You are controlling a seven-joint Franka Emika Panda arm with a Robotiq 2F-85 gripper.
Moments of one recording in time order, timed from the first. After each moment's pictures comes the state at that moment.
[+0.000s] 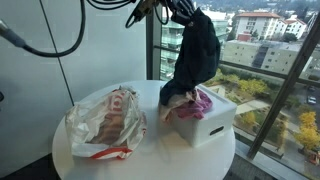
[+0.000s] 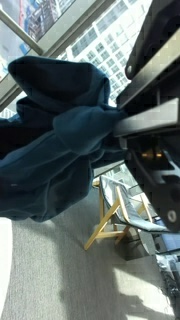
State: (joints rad) arm 0.03 -0.08 -0.22 -1.85 -0.91 2.08 2.06
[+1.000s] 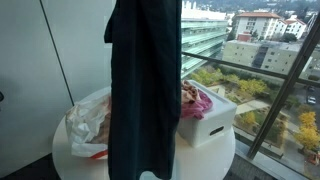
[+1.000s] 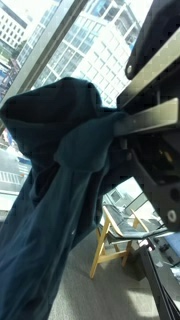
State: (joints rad) arm -0.03 -0.75 0.09 -2.16 -0.94 1.88 2.17
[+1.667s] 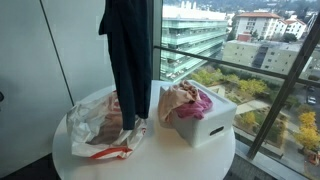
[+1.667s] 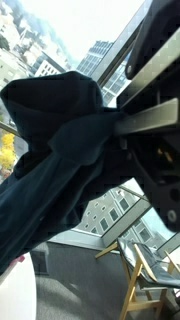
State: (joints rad) arm 0.04 -0.71 0.14 -2.16 -0.92 2.04 2.16
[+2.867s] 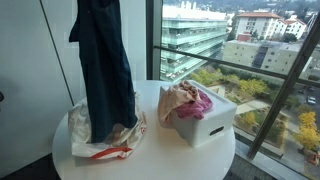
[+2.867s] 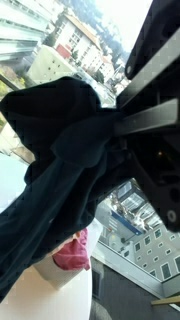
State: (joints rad) arm 0.07 -0.69 0.16 -2.17 -0.56 2.24 1.80
